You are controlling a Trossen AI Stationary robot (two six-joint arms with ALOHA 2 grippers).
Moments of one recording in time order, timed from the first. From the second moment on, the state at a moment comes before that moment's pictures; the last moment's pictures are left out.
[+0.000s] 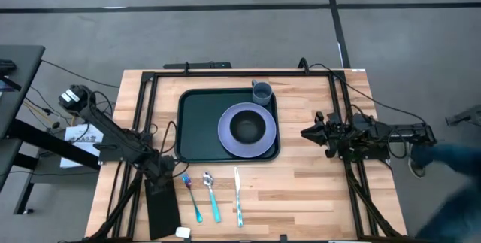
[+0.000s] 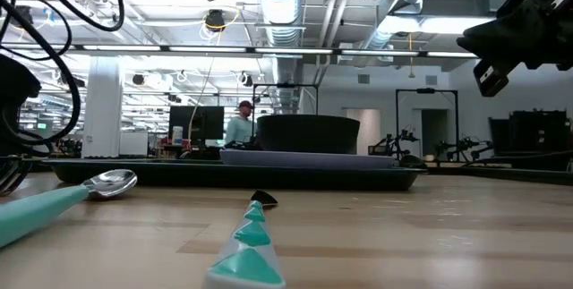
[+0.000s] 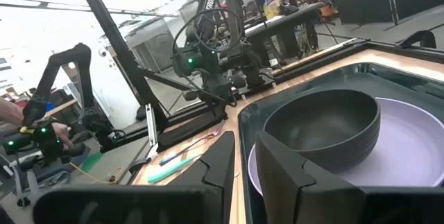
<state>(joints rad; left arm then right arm) -0.69 1.14 0.44 -0.66 0.17 -1.08 0.03 0.00 0.01 0.02 -0.05 0.38</state>
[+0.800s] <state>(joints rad) -0.71 1.19 0.44 -0.67 0.06 -1.10 0.03 0.00 0.01 0.02 -0.05 0.38</state>
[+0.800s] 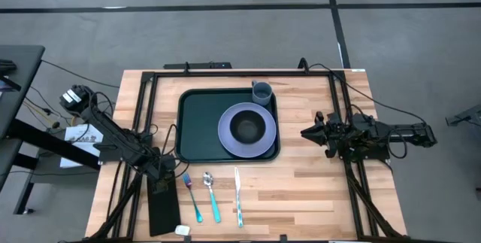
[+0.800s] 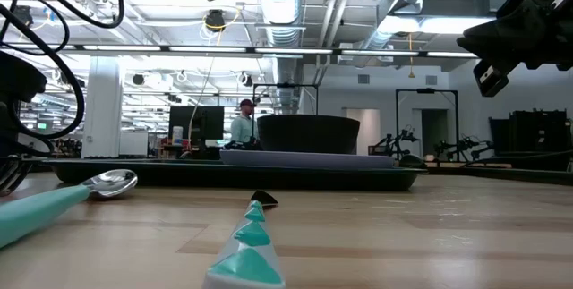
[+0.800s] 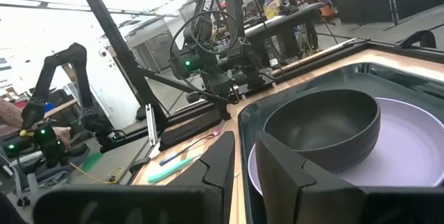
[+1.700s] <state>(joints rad) -0.71 1.20 0.52 -0.71 0.00 -1.12 0.03 0.00 0.01 0.02 -0.05 0.38</state>
